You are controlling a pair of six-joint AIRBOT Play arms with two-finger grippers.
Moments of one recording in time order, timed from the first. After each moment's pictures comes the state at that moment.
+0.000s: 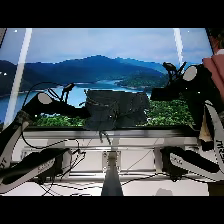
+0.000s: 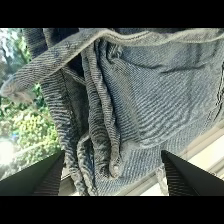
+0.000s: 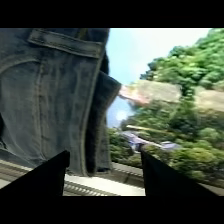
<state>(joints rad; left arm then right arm) -0.15 -1.12 0.58 0.86 -1.05 -1.13 0.06 -1.24 1.01 -1.25 1.32 1.53</state>
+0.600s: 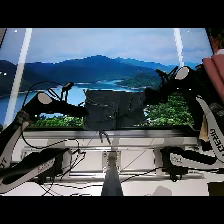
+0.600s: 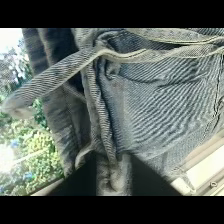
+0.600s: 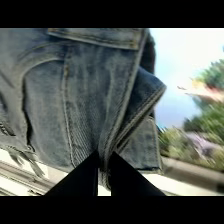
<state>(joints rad) -0.15 -1.12 0.58 0.85 -1.02 -1.13 0.06 -1.36 1.01 -1.06 1.35 1.56</state>
